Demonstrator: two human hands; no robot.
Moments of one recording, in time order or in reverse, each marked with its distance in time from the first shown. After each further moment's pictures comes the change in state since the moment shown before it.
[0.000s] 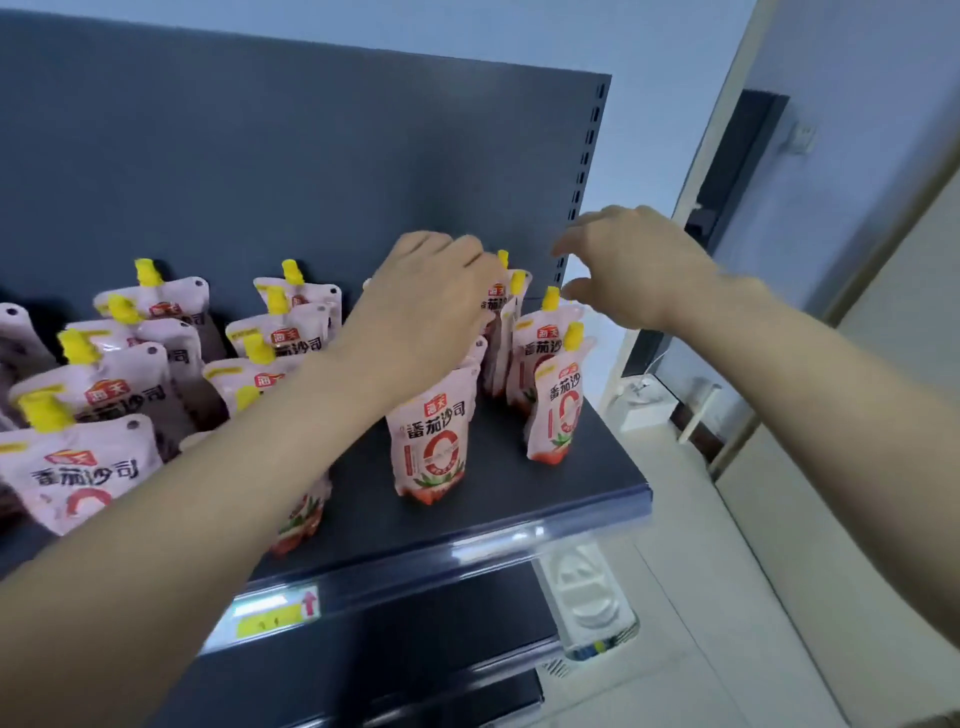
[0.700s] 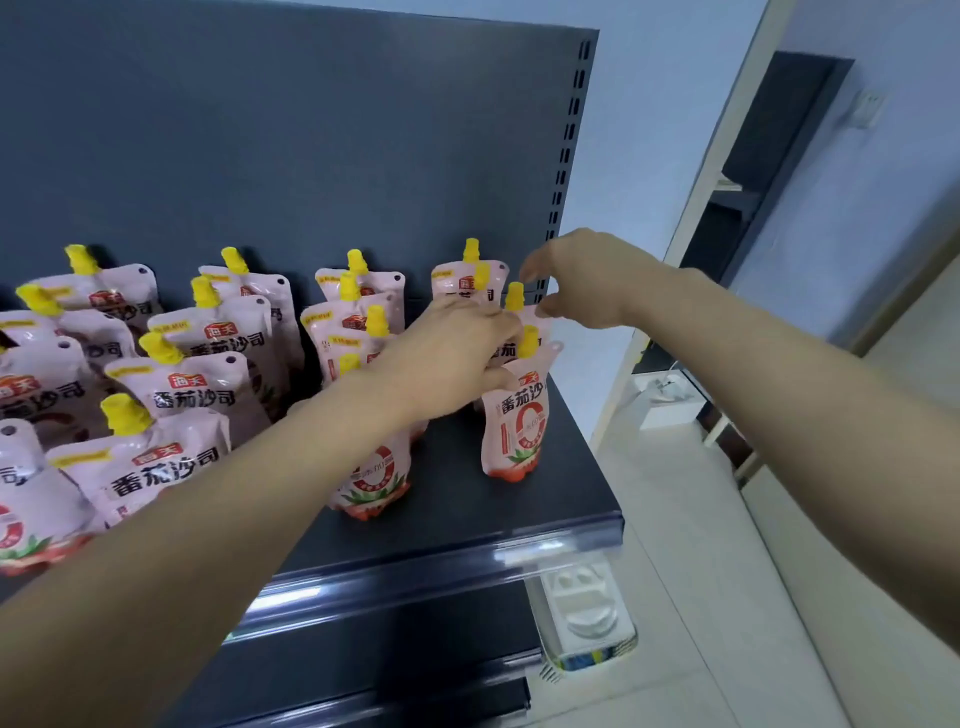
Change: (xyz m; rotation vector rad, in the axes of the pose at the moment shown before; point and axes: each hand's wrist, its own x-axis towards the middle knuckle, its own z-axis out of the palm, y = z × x) left_hand 0.054 0.044 0.089 -0.202 -0.295 0.011; right_hand 0.042 0.058 0.079 0.313 -0.145 -0.118
